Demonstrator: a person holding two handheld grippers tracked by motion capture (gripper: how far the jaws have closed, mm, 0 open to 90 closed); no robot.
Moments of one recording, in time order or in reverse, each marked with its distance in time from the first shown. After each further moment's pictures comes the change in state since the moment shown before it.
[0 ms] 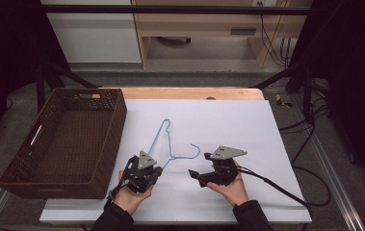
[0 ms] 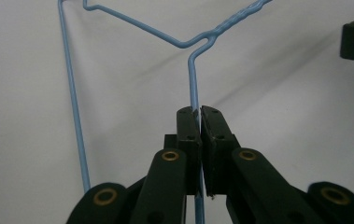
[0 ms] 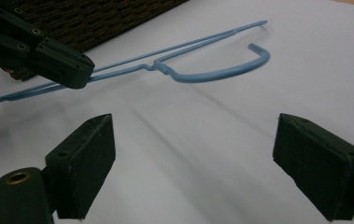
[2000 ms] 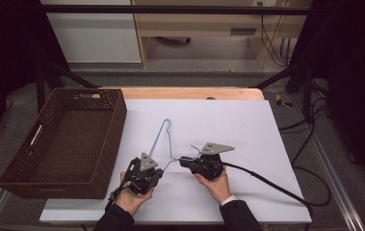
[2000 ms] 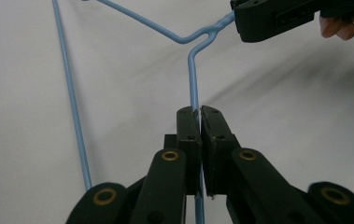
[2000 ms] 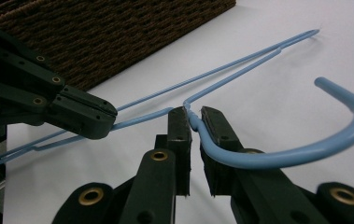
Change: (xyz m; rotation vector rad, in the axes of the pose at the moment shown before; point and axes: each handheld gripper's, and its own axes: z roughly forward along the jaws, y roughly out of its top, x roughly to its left) left arm -0.002 -0.006 0.007 0.018 -0.005 0.006; right arm 0.000 0.003 0.041 -0.073 0.135 0.074
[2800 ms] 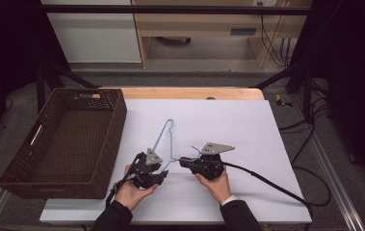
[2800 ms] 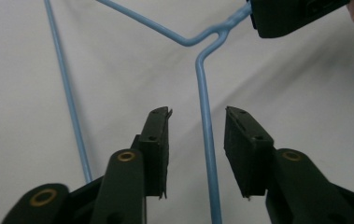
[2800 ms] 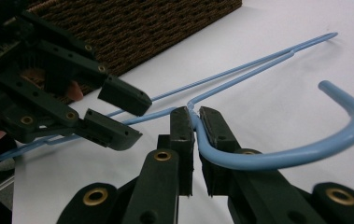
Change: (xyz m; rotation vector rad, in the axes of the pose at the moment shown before) left arm 0.008 0.010 0.020 0.077 -0.036 0.088; right arm 0.000 0.001 -0.002 0.001 0.018 -0.006
